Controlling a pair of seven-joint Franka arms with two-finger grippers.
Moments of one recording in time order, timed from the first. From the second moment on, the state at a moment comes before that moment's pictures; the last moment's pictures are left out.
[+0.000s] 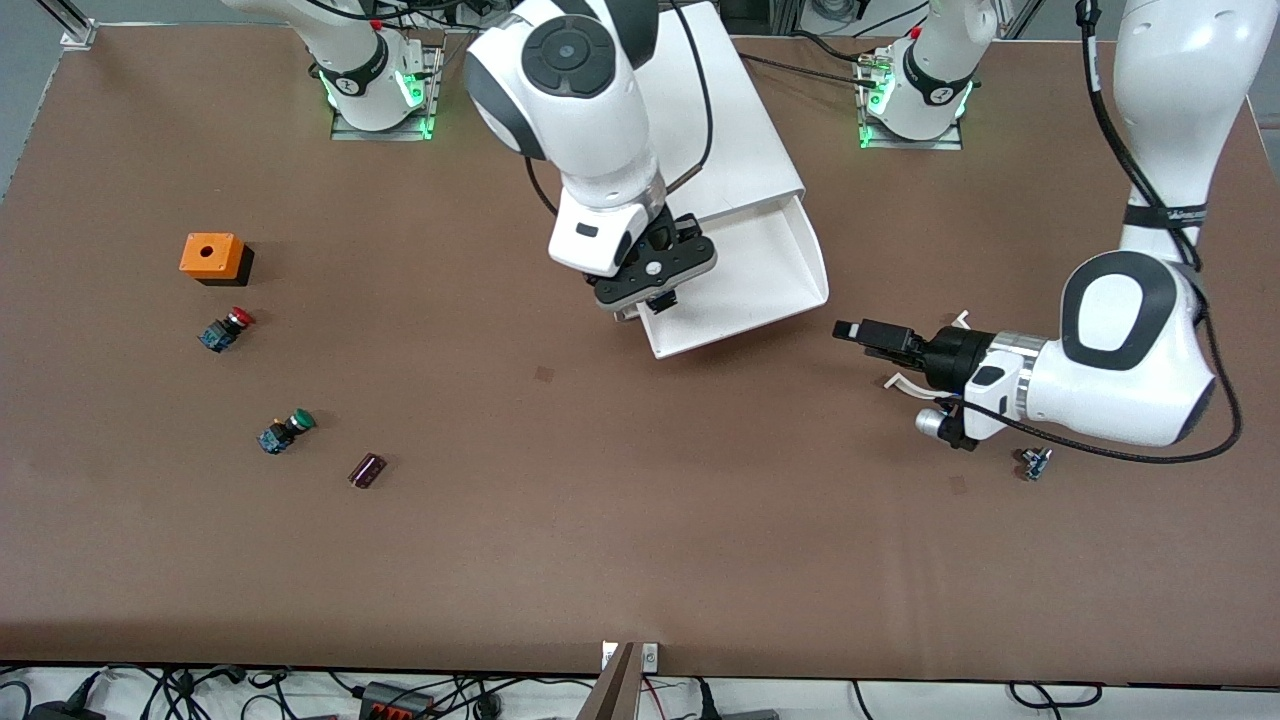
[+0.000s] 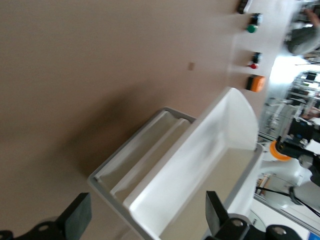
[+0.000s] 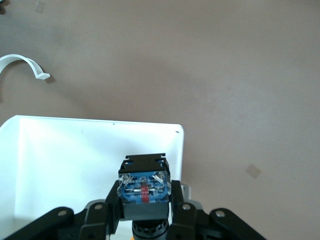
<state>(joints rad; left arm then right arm) 0.09 0.56 -0.21 -1.43 -0.64 1.53 0.15 0.76 0.60 0.03 -1.10 0.06 1.89 0.40</state>
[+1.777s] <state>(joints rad) -0.01 0.54 -0.22 -1.26 0.06 1.51 -0.42 0.85 0.73 0.04 -1.09 0.06 2.01 0.60</state>
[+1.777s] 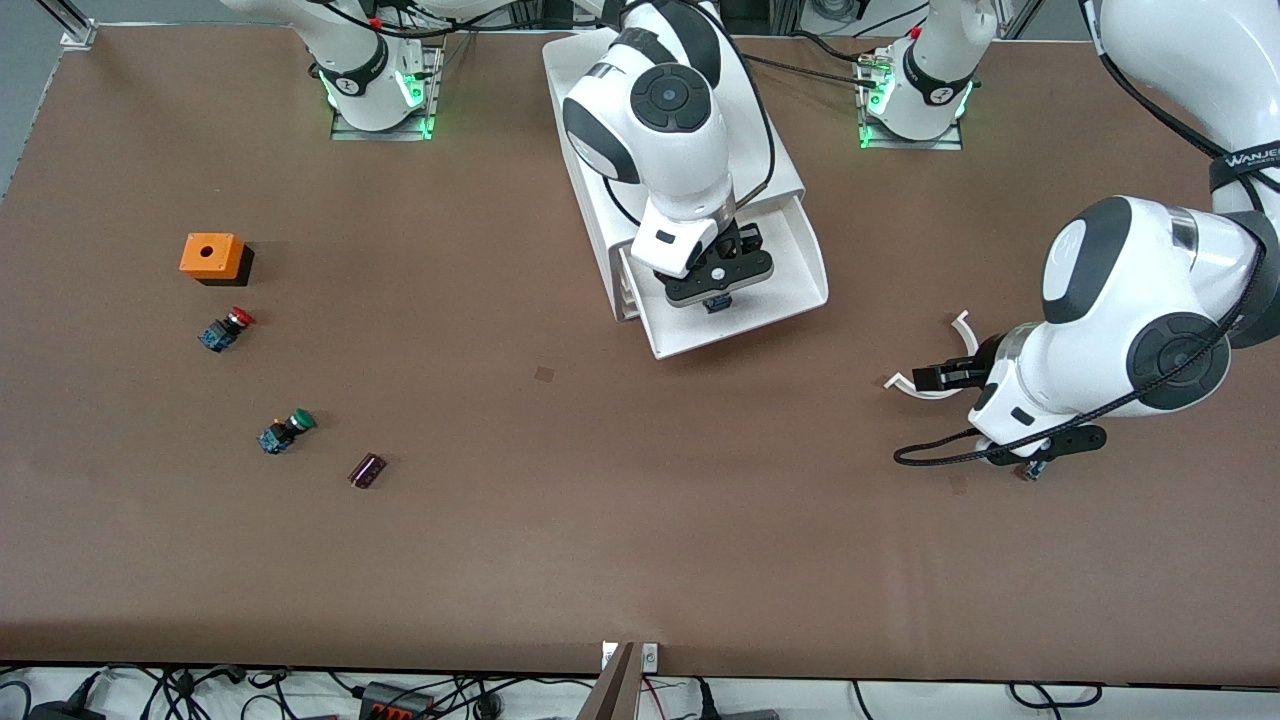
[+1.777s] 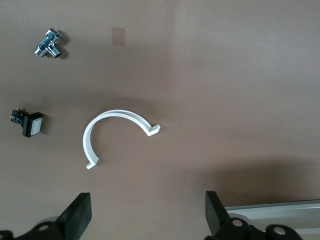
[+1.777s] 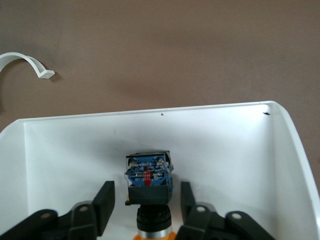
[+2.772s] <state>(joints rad) -0.07 0.55 -0.26 -1.27 -0.05 1.57 -0.58 0.53 0.68 0.01 -0.94 0.03 1.78 0.58</state>
